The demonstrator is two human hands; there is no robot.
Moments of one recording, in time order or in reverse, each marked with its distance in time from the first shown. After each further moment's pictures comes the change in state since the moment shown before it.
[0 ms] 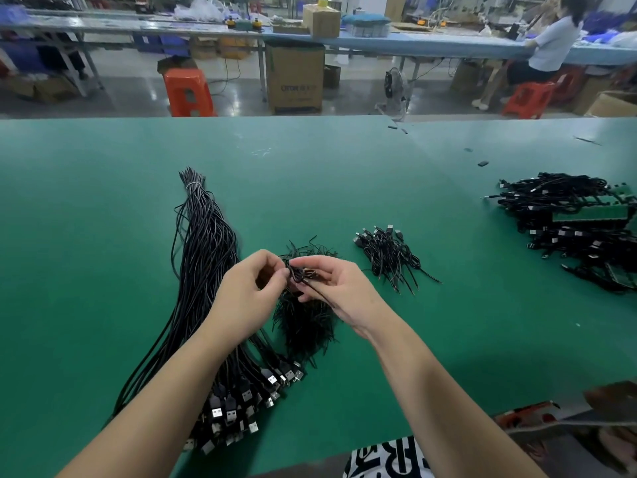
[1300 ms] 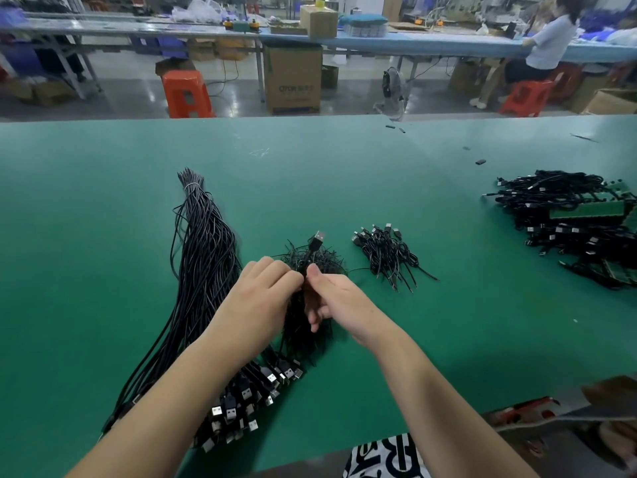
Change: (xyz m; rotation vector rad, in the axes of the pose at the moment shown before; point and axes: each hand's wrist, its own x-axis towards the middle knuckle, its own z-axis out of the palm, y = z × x) left_hand -0.011 -0.003 0.005 0.574 0.020 0.695; right_hand -0.015 0.000 0.007 -0.110 0.006 0.146
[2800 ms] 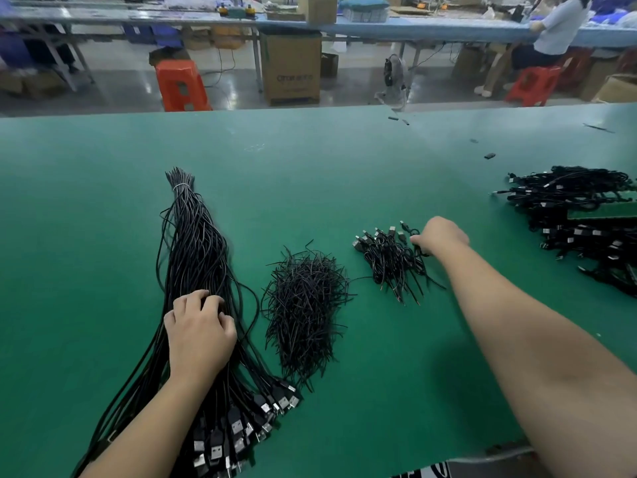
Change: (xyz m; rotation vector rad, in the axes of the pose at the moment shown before) left_hand -0.069 -0.087 0.090 0.247 -0.178 -0.836; right_hand 0.122 0.016 -0.229 -1.107 0.644 0.653
